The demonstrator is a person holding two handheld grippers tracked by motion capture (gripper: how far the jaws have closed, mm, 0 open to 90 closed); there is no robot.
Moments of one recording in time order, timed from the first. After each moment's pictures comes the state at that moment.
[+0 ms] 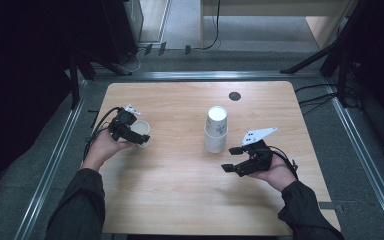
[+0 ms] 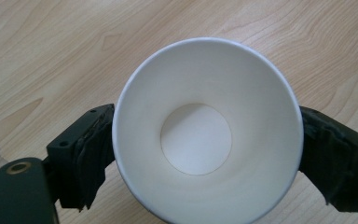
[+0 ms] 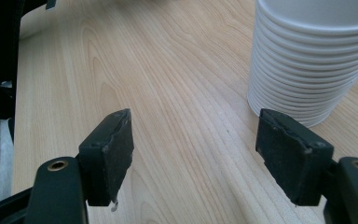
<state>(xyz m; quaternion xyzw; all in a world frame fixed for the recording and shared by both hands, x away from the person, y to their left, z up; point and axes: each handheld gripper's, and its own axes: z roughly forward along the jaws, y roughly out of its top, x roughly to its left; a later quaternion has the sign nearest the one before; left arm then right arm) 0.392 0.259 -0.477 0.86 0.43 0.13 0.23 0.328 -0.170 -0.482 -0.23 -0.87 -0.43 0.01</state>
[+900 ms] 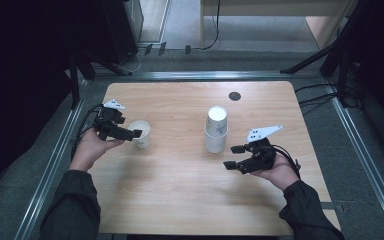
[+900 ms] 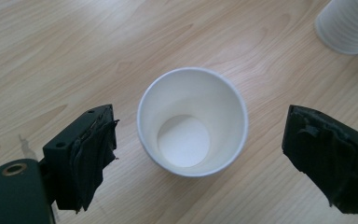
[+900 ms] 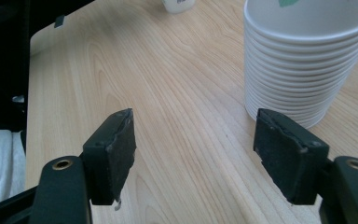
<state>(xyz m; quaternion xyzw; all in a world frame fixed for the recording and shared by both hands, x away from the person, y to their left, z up) 0.364 0.279 -0.433 0.83 0.45 0.13 0.31 0.330 -0.178 -0.477 -0.24 -0.86 -0.45 0.03</state>
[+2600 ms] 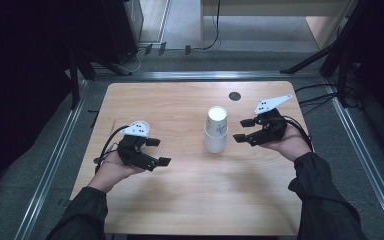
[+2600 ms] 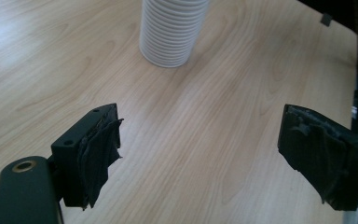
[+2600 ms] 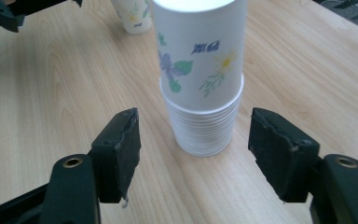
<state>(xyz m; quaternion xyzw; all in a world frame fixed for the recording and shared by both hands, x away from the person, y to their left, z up) 0.302 0.206 -0.445 0.85 0.31 0.03 0.42 0.381 -0.193 -0.415 -0.22 -0.88 -0.42 -0.04</state>
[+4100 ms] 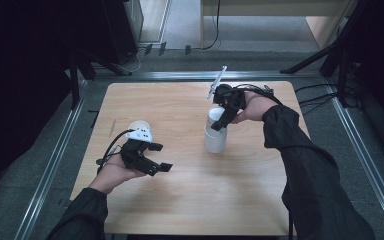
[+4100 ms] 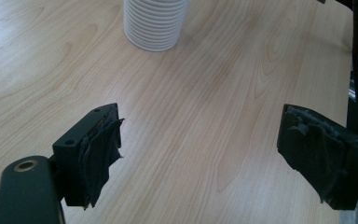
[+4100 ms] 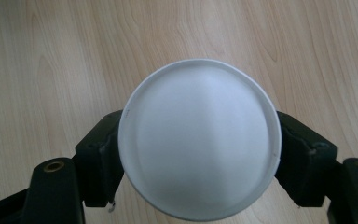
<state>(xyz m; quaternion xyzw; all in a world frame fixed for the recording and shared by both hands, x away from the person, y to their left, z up) 0.301 0.200 -0.454 0.87 0.29 0.01 0.40 0.443 -0.083 -0.380 -0.10 -0.98 -0.19 -0.01</state>
